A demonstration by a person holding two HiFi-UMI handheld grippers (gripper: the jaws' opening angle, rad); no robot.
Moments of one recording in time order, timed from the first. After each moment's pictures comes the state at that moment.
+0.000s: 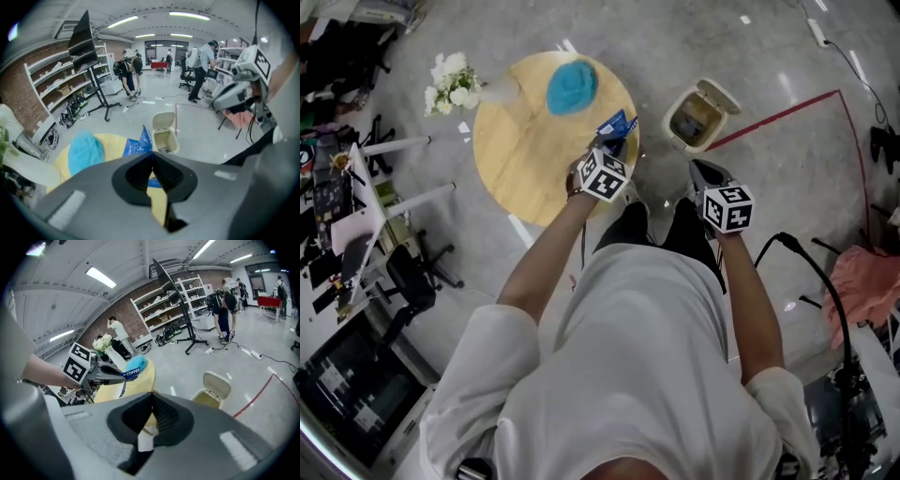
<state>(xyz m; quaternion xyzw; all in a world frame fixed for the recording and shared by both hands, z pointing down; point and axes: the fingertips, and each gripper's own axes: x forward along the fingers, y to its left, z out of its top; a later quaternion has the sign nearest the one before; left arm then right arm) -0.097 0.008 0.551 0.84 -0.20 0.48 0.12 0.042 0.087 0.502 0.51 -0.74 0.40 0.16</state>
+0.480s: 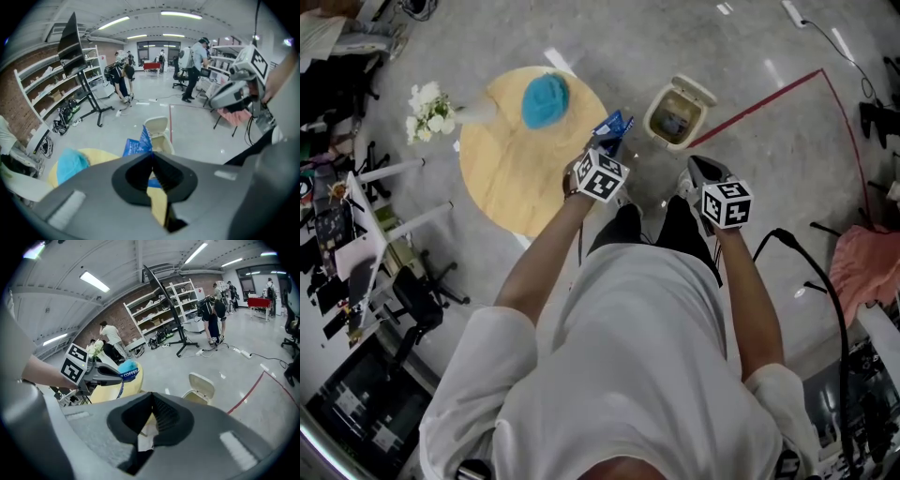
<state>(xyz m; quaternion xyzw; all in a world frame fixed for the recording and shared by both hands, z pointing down) -0.034 0.016 0.551 0.85 -0.17 0.48 0.10 0.106 0.101 0.502 0.54 -0.72 0.40 0.15</state>
